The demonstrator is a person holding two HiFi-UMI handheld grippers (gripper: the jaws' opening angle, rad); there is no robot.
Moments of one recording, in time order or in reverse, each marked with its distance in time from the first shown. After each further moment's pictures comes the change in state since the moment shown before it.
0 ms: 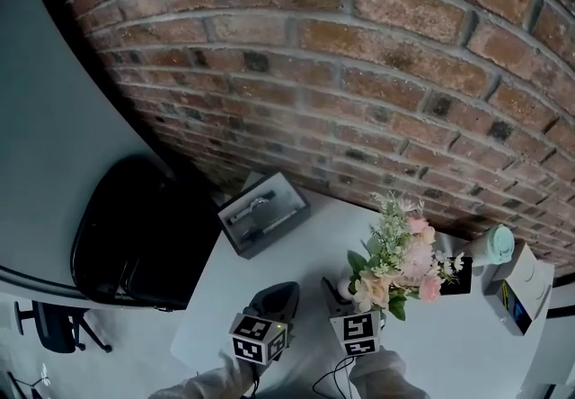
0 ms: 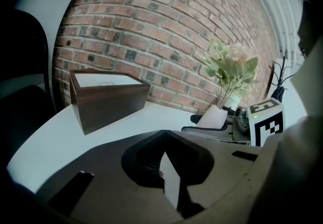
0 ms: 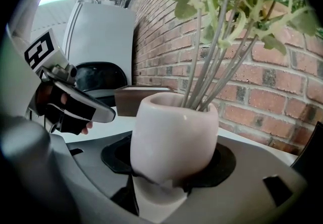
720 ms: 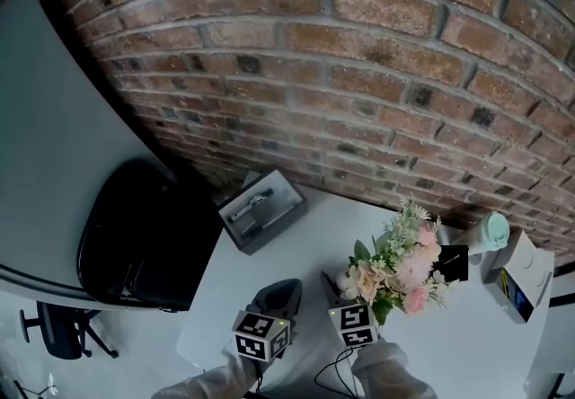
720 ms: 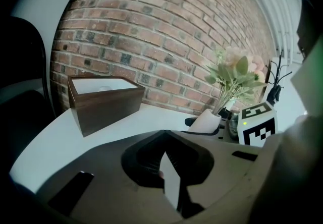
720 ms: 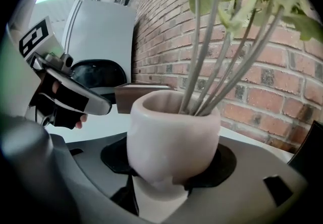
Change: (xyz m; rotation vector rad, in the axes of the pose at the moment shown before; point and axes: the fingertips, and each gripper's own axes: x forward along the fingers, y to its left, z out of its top) left arm -0.011 -0.016 0.004 0.024 -0.004 -0.018; right arm -0.003 0.002 -0.014 -0.003 0.038 -0.020
